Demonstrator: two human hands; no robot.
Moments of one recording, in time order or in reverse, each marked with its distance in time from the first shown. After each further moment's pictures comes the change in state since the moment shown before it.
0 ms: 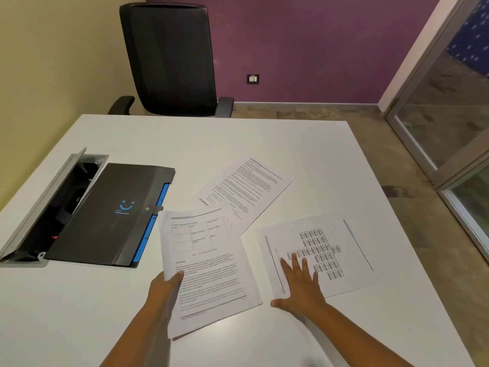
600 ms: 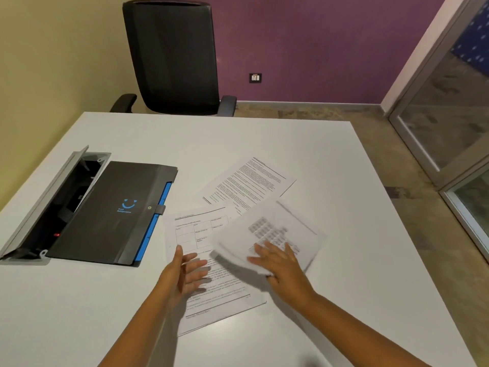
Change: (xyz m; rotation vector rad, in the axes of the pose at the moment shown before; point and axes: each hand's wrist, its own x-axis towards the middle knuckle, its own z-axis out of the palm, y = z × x) left_hand 0.008 0.031 0.015 -0.262 -0.221 -0.110; right_hand -0.018 -0.051 -0.050 0.276 0.331 -0.567
